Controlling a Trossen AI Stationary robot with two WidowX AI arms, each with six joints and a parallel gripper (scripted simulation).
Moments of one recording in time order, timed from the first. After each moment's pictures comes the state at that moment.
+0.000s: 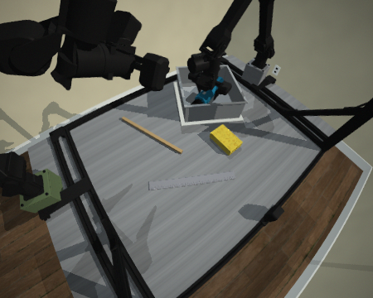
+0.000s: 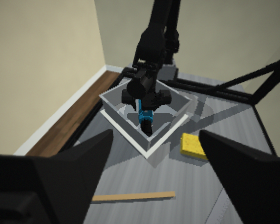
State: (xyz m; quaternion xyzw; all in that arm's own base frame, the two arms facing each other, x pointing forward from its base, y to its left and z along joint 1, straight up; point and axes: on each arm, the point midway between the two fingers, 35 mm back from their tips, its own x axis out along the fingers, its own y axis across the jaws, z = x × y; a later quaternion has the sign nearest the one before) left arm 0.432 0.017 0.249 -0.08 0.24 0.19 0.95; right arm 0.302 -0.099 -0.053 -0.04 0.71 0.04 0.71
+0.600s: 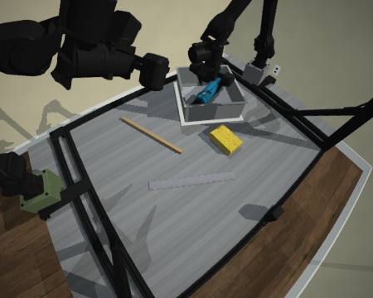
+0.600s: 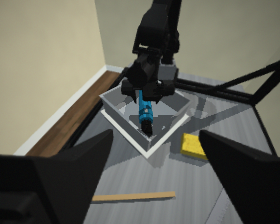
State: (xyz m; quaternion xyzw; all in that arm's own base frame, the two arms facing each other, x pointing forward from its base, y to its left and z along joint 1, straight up) left arm 0.432 0.017 0.249 -0.08 0.24 0.20 0.95; right arm 0.298 -0.098 -0.011 -0.03 0.71 0.04 0.70
